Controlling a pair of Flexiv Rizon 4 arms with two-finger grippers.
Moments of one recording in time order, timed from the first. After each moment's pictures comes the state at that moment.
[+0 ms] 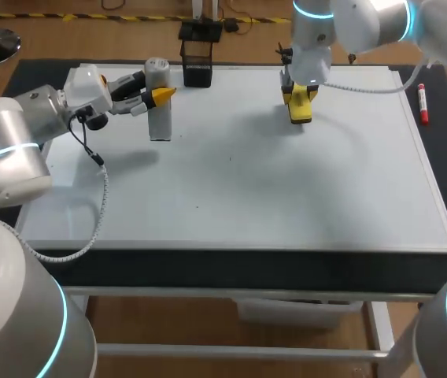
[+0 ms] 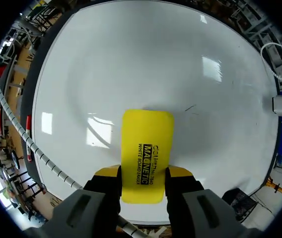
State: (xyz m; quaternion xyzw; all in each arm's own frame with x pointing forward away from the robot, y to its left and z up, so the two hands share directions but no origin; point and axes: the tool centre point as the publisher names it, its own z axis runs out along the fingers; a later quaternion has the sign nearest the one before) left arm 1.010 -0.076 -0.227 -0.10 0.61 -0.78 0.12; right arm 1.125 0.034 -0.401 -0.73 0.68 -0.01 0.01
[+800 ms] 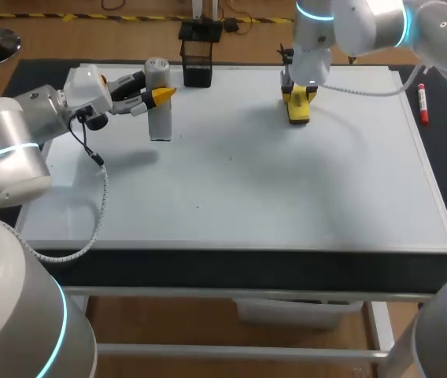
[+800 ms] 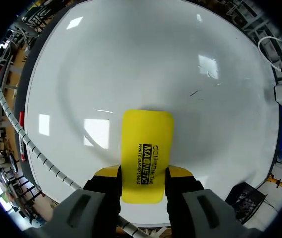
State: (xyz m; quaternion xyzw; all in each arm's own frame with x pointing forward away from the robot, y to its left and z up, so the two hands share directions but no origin) left arm 1.010 -0.076 -0.227 -0.10 0.61 -0.78 0.12; right arm 1.143 0.031 -0.420 -0.73 0.69 -0.01 0.02
